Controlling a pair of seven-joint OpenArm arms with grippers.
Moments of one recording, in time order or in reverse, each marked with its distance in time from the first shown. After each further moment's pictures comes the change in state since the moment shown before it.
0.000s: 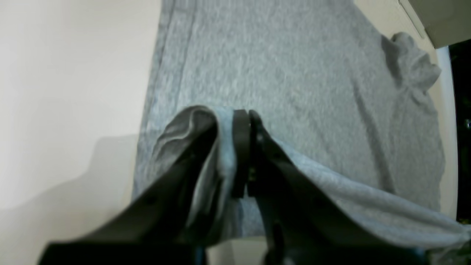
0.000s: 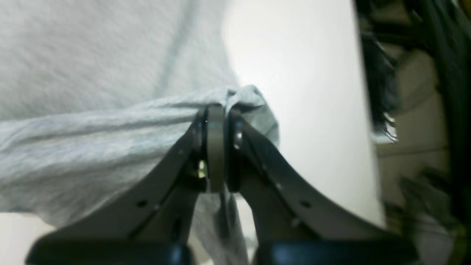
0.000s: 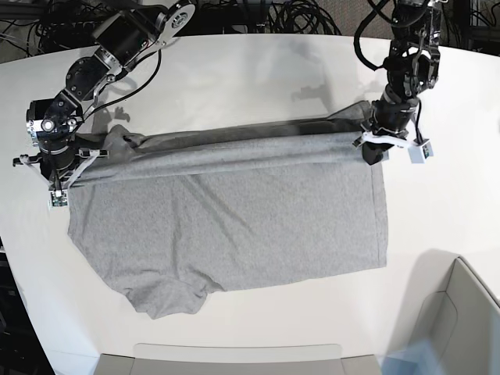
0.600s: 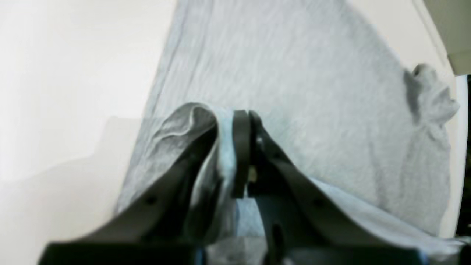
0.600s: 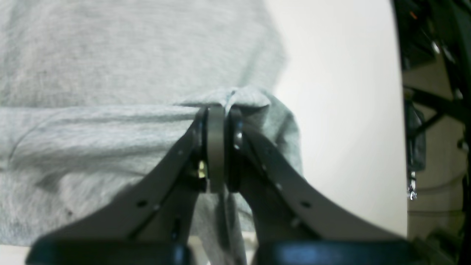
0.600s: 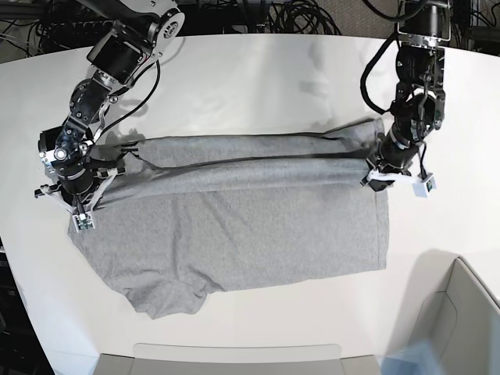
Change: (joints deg) left arm -14.7 0.0 0.0 -10.1 0.8 3.5 8.9; right arm 3.9 3.8 -8.6 -11.5 -0.6 0.0 3.7
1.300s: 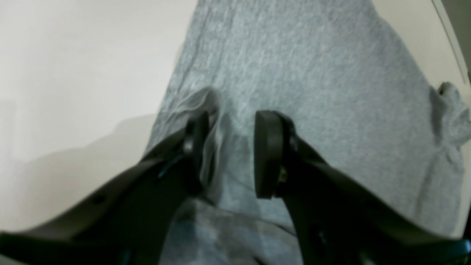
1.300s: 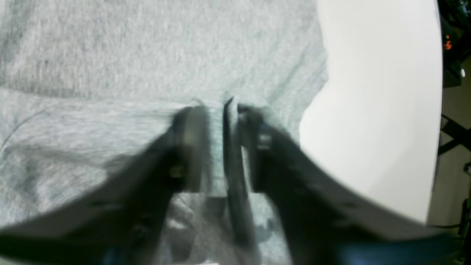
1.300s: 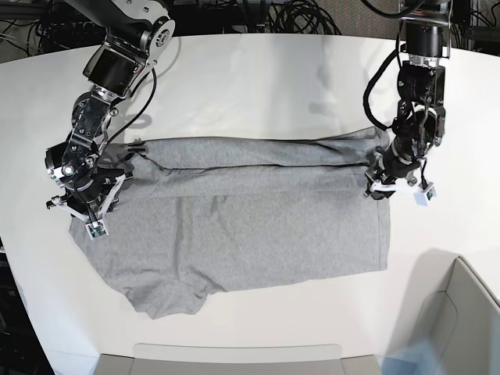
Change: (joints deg) left arm -4.7 0.0 0.3 -6.1 0.1 0.2 0.7; right arm 2.8 2.0 -3.6 -5.9 -1.0 -0.3 0.0
